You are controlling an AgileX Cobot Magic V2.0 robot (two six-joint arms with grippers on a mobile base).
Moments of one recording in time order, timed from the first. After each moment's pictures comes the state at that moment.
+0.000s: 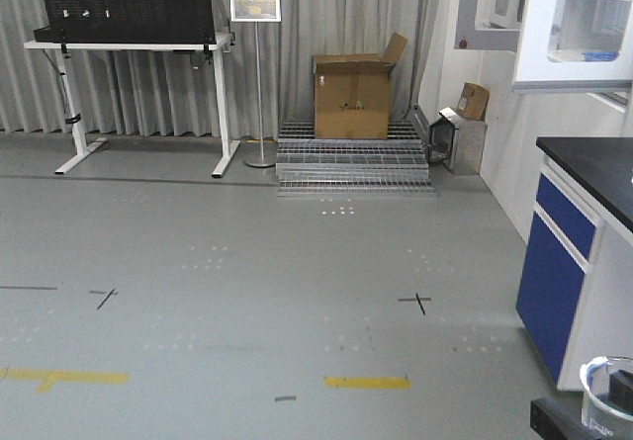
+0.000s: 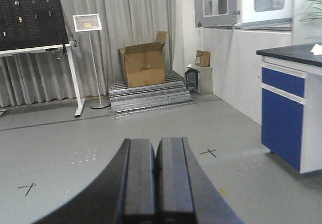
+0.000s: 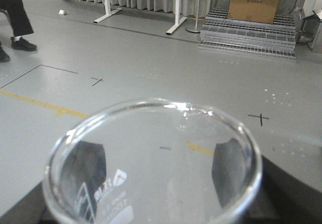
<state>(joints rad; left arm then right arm) -0.25 -0.01 0.03 -0.03 0.01 0.09 0.40 0.72 -0.48 -0.54 0.13 0.49</state>
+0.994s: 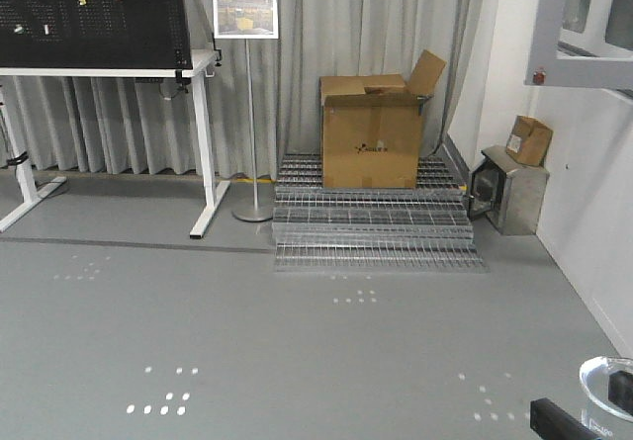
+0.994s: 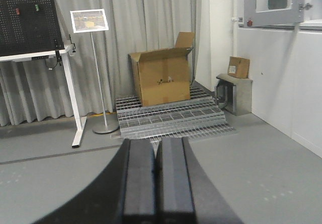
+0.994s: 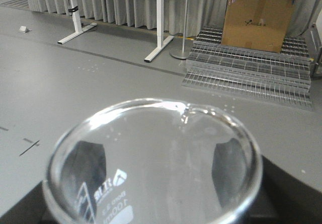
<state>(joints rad) -0.25 -0.01 0.03 -0.03 0.01 0.09 0.40 0.72 -0.48 -0.54 0.13 0.49</state>
